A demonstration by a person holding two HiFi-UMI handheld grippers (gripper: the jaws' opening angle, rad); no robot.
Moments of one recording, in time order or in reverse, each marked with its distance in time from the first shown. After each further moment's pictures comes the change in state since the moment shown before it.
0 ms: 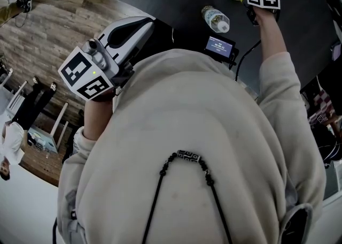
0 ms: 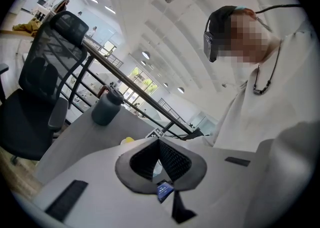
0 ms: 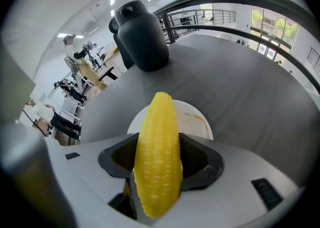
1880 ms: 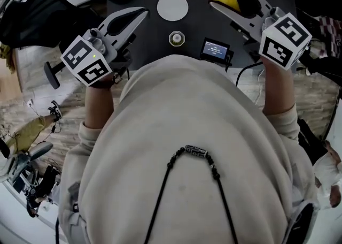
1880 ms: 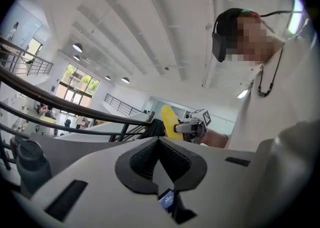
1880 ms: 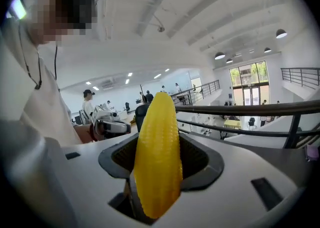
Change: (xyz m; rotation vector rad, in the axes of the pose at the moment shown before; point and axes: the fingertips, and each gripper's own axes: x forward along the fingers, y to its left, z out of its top) left arm 0.081 -0.105 0.065 0.514 0.143 -0.564; right arm -0.381 0.189 0.004 -0.039 -0.903 -0.020
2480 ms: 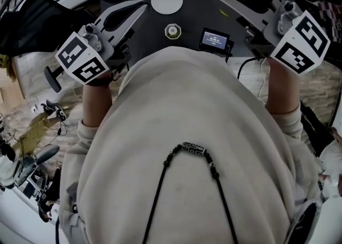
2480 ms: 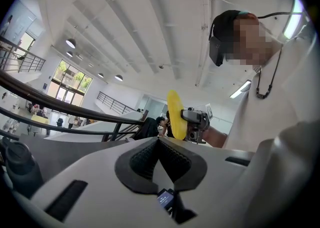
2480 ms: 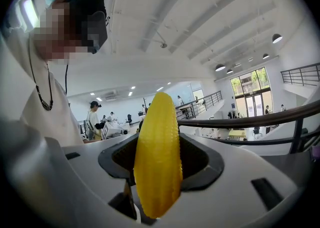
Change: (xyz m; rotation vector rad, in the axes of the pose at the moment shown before) left arm 0.018 -0.013 0.004 0.012 0.020 -0.084; right arm -0.027 0.029 0.047 0.004 -0.164 0.021
